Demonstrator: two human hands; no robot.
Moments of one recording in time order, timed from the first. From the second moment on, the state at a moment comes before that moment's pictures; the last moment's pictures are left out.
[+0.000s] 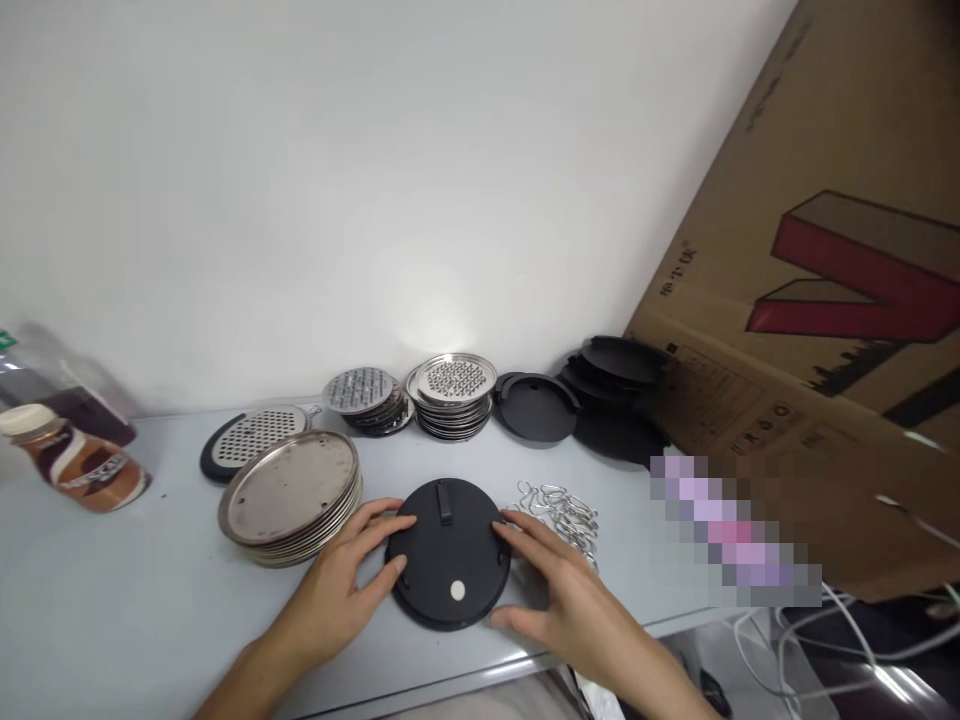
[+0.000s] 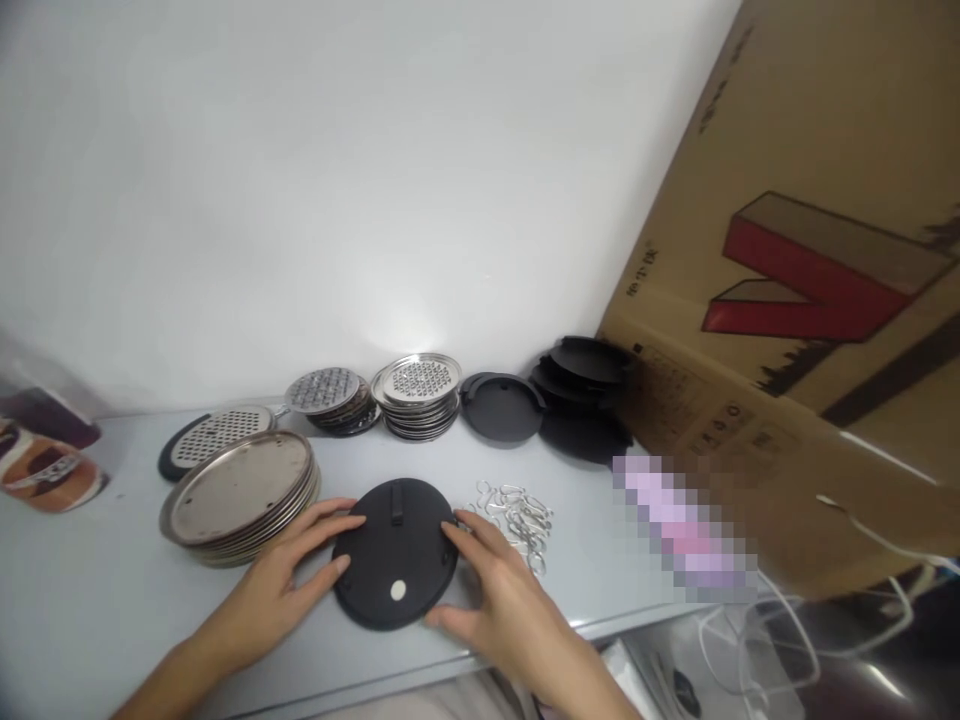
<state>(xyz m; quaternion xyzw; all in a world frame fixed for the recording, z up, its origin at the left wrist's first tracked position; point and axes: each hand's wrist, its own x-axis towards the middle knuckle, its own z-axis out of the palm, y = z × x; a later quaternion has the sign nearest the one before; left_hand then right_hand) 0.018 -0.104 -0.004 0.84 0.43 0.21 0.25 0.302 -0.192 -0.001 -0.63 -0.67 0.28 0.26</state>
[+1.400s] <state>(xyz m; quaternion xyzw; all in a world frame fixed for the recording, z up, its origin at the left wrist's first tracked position) 0.031 -0.101 0.002 0.86 0.43 0.20 0.20 0.363 -0.100 0.024 -0.60 -0.77 0.18 0.06</state>
